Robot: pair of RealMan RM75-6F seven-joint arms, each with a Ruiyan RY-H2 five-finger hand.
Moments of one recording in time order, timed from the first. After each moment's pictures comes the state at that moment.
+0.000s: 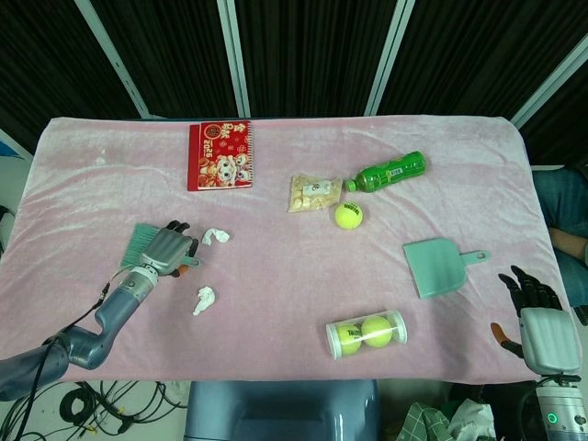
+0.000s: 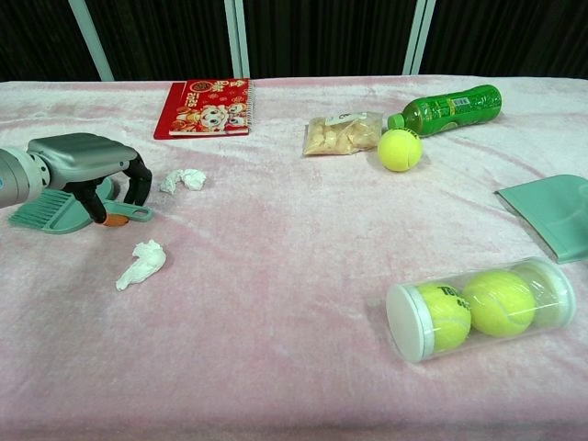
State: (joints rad) left arm -0.77 -1.59 -0.05 -1.05 1.27 0.75 0.19; right arm 0.06 -1.14 0.06 -1.66 -1.45 1.46 -0.17
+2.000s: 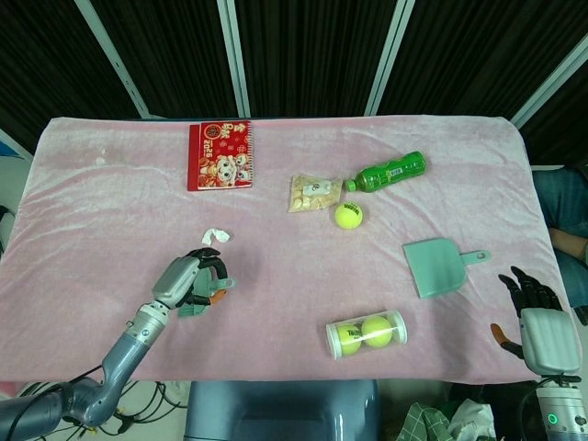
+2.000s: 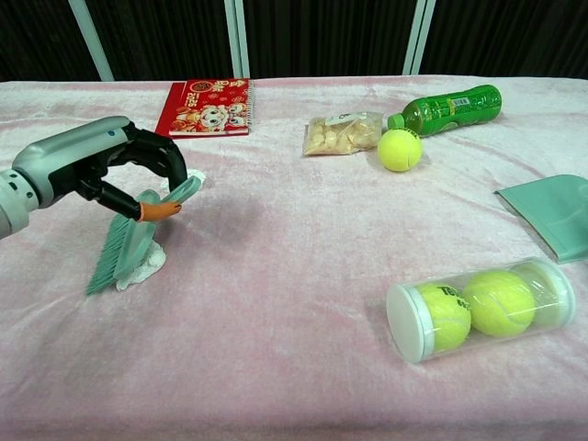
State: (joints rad) left arm -0.58 -1.59 -0.11 -1.44 1.39 1.05 -0.28; right arm 0.06 -1.14 0.06 -1.67 -1.45 1.46 -0.16
